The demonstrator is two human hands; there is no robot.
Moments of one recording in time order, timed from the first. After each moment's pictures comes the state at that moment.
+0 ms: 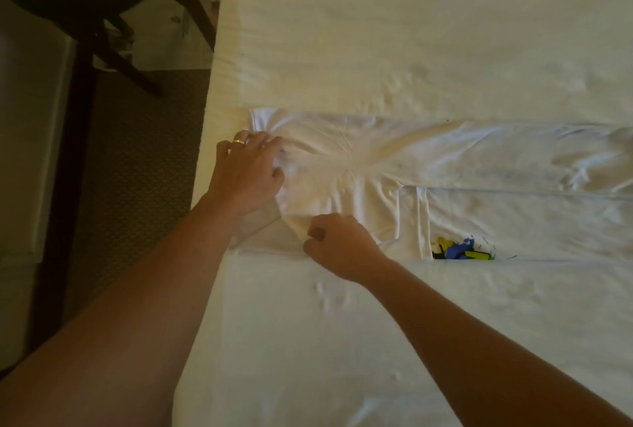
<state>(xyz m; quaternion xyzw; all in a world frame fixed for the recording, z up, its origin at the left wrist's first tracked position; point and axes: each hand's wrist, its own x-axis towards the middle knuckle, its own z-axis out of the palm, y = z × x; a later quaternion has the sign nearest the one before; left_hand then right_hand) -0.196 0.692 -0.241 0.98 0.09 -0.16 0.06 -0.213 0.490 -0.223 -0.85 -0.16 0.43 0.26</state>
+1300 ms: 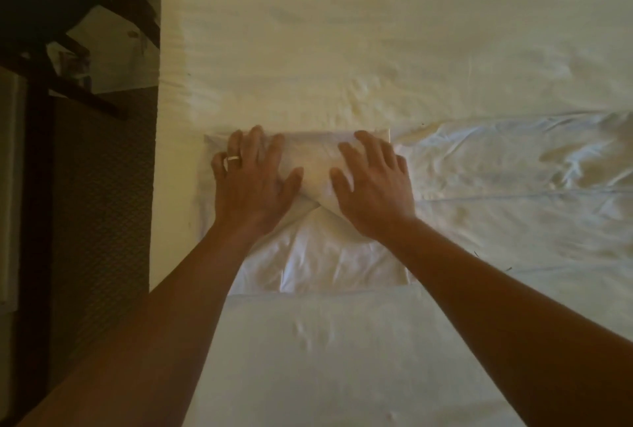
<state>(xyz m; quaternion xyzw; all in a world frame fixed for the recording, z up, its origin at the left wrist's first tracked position) -0.157 0.642 -0.272 0.99 0.09 -0.08 0.06 -0.113 0.442 -0.269 -0.96 -0.20 0.08 0.17</state>
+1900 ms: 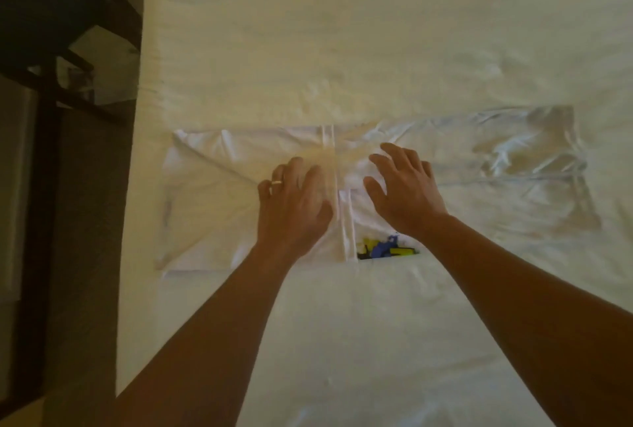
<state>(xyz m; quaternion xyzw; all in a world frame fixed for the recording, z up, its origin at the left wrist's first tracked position) -0.182 0.495 -0.248 0.99 0.05 -0.08 0.09 -0.106 0.300 -0.254 -0.96 -0.20 0.13 0.14</state>
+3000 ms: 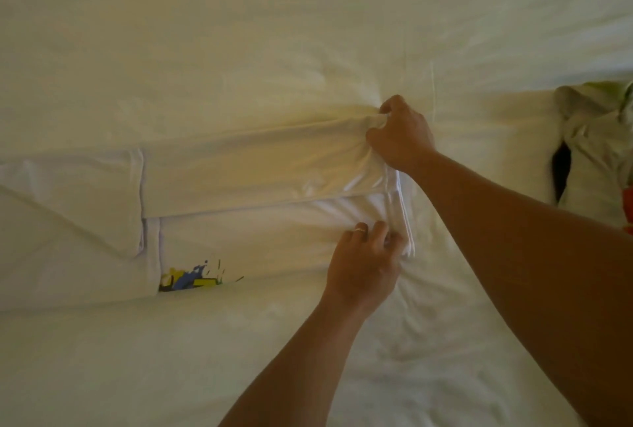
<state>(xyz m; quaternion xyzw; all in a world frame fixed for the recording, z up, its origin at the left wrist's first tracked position) -0.126 0.095 -0.284 0.98 -0.11 -0.03 0.18 0.074 0.031 -0.259 -0.93 0.06 0.24 0.29</state>
